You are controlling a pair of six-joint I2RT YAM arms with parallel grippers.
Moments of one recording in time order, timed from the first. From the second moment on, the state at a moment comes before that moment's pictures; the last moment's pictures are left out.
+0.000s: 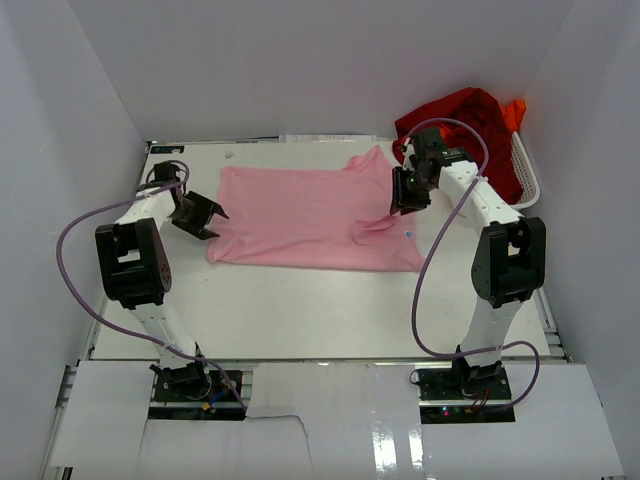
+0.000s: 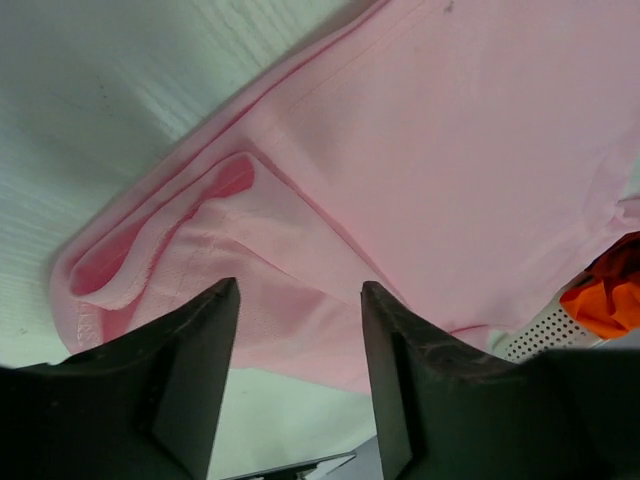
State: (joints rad) left arm 0.16 1.89 1.34 -0.65 0.31 -0.90; right arm 0.26 1.87 1.62 -0.87 -0.22 0.15
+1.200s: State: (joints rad) left arm 0.16 1.83 1.35 -0.69 0.14 -0.52; right arm 0.22 1.72 1.19 -0.67 -0.17 0.21
